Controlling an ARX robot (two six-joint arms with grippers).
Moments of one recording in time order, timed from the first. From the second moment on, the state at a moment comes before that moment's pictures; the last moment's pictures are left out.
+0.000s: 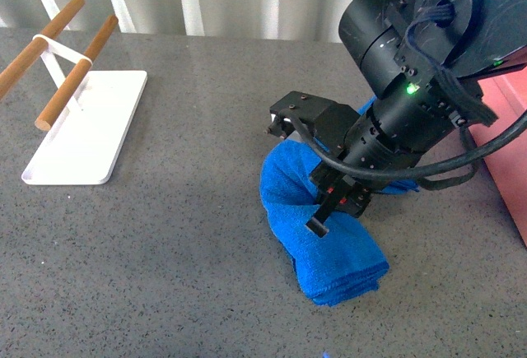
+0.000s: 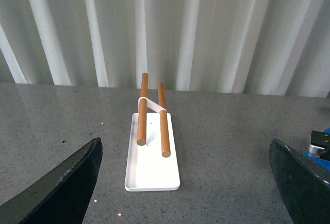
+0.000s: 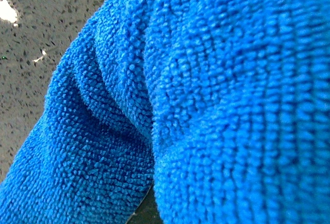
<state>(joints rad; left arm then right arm) 0.00 0.00 0.02 0.00 0.00 -0.01 0.38 2.20 1.26 -0.33 -0.21 -0.53</state>
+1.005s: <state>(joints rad) 0.00 0.00 0.02 0.00 0.00 -0.01 0.18 1.74 1.61 -0.63 -0.02 -0.42</state>
